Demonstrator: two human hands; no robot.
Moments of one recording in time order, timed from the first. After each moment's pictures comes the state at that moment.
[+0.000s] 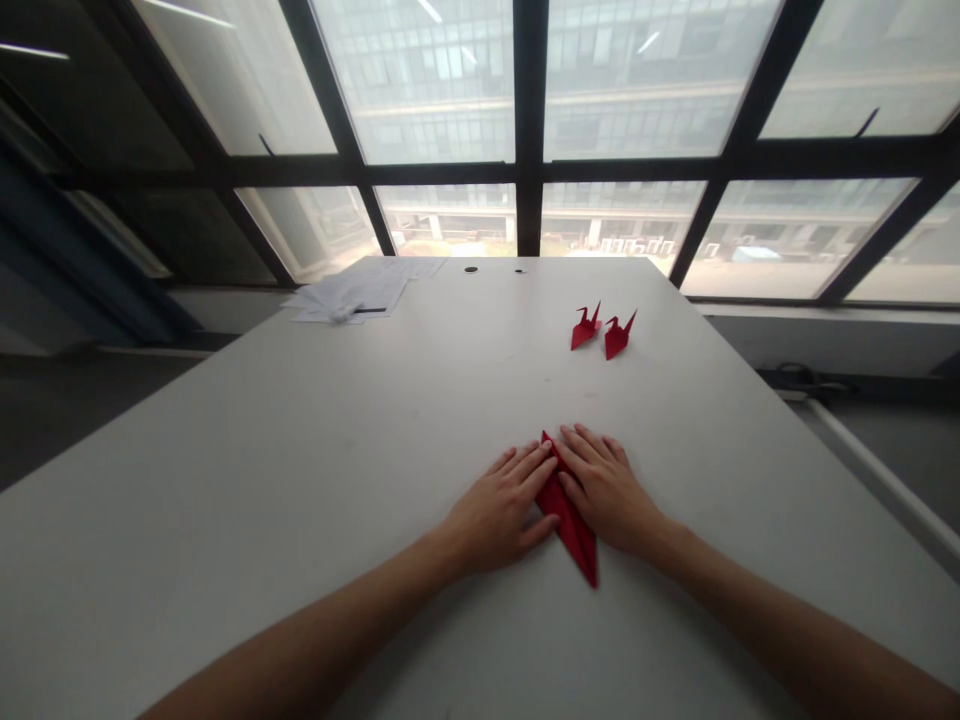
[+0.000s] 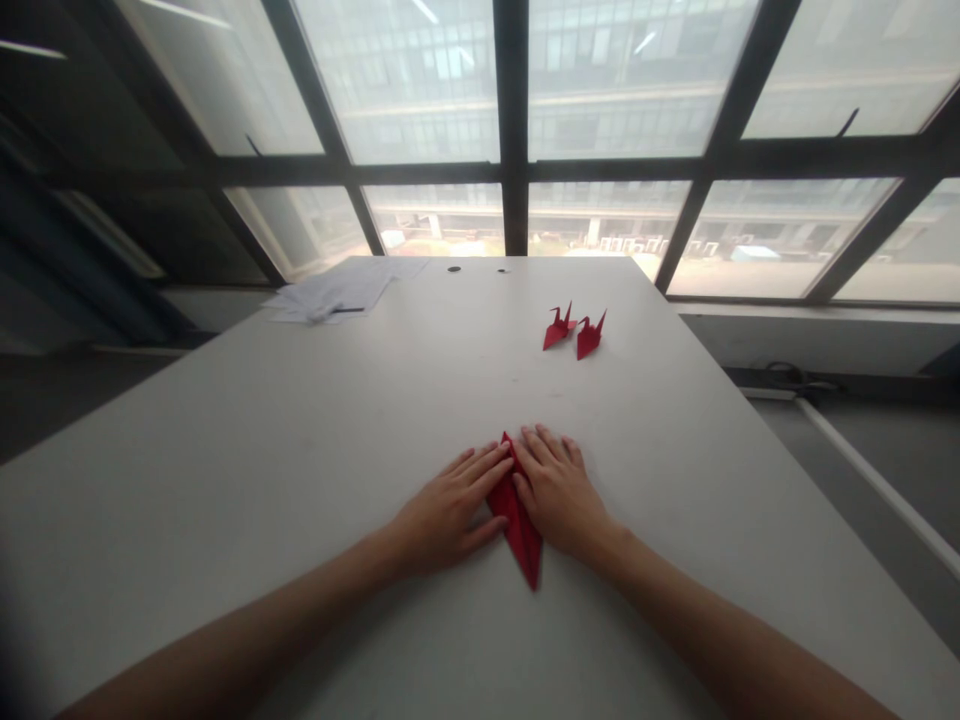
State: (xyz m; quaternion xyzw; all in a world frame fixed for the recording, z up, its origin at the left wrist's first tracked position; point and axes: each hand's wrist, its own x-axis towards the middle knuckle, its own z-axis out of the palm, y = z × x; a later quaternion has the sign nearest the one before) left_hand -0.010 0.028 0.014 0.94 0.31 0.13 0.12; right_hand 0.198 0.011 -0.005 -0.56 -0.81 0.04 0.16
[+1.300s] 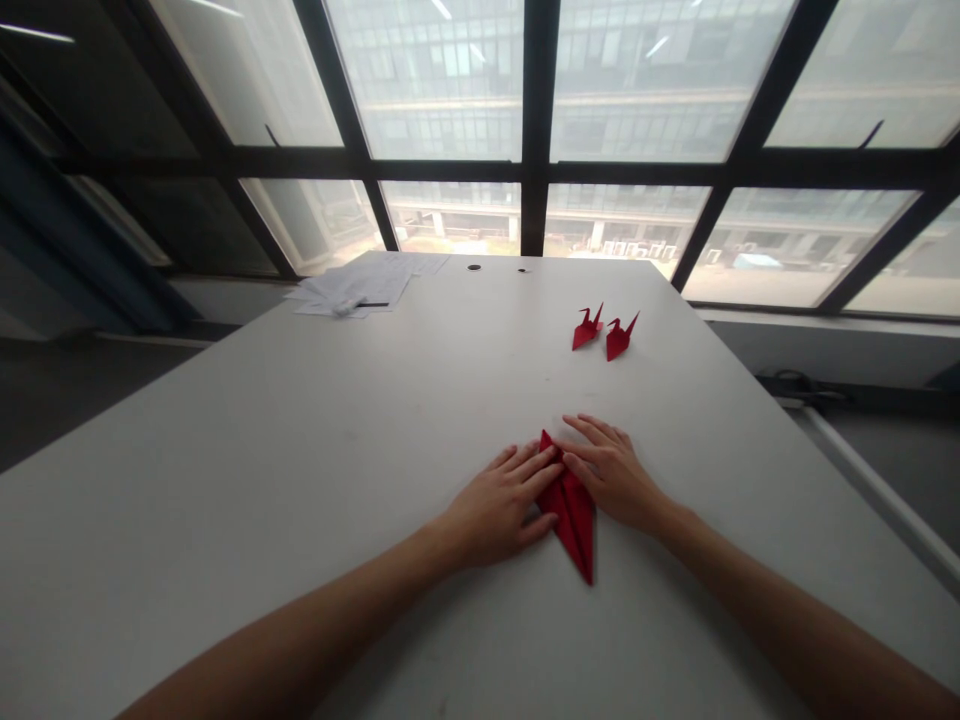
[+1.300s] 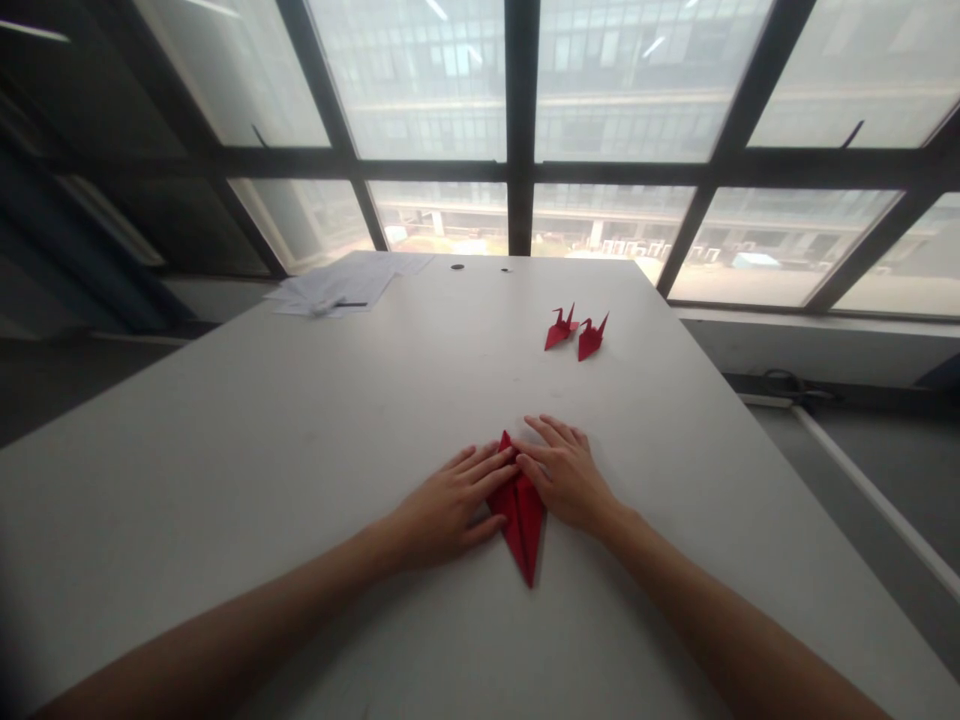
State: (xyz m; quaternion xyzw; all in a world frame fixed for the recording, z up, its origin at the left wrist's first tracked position) left_hand -0.010 0.030 0.015 0.95 0.29 0.11 0.11; right_hand 0.218 0.027 0.001 -0.55 -0.81 0.07 0.21
